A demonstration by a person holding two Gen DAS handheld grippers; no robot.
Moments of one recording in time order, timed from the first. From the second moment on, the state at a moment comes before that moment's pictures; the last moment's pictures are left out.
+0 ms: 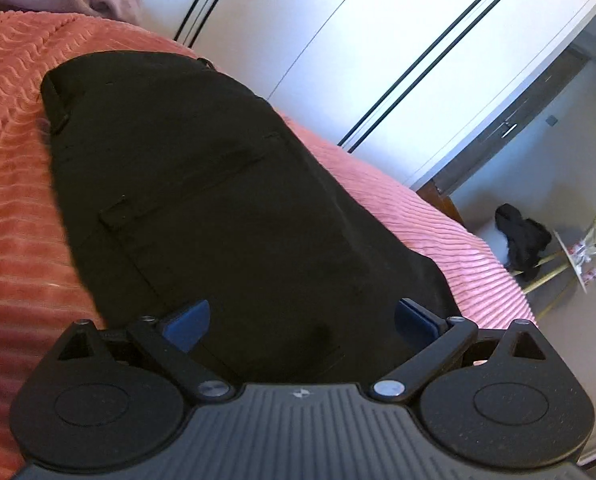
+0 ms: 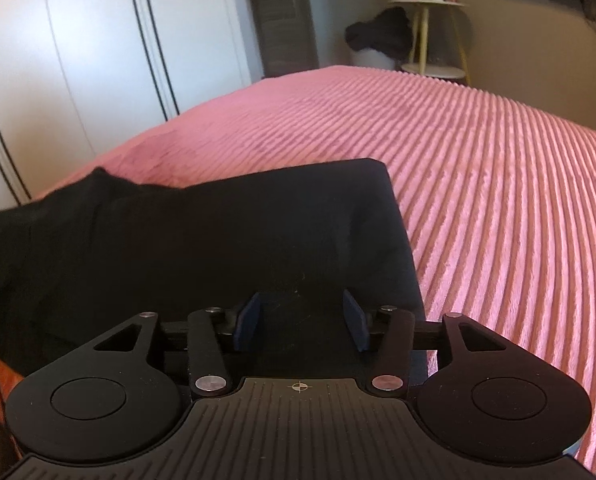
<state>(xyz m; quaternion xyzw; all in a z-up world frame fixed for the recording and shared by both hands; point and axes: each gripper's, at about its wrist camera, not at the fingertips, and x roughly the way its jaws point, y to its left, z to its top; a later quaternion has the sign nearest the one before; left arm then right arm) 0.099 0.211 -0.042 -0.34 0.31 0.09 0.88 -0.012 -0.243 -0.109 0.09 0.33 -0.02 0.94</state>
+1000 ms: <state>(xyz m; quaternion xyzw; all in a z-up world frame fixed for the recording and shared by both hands) 0.101 0.217 -0.033 -0.31 0.33 -0.04 0.89 -0.013 -0.238 -0.112 0.07 0.33 -0.01 0.94</state>
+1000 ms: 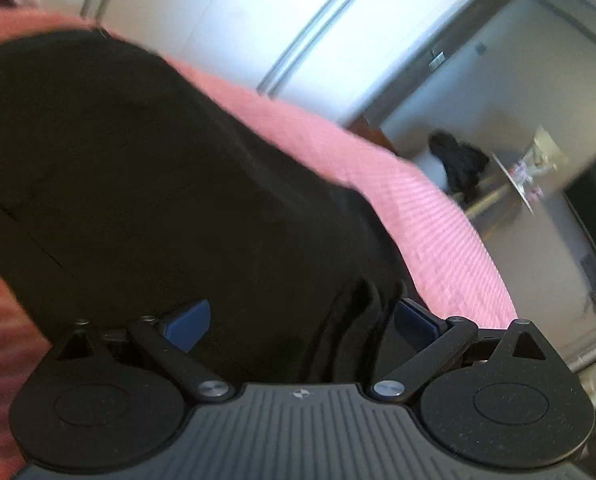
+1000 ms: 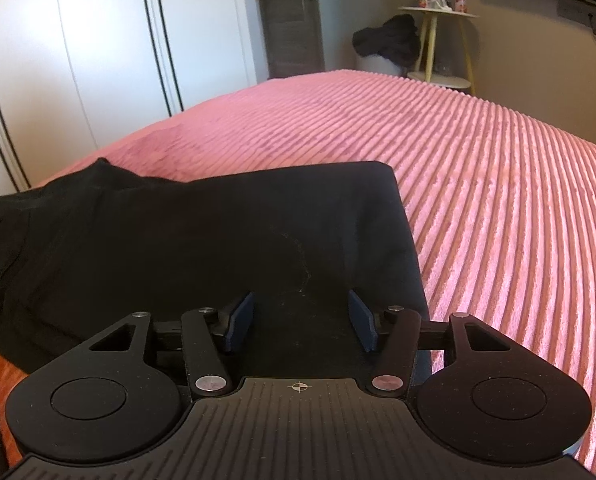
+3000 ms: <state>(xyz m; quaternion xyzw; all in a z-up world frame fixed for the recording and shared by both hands) 0.032 0.071 0.056 0.17 0.19 -0.26 0.93 -0.030 -0.277 -0.089 0.25 0.29 0.02 0.92</state>
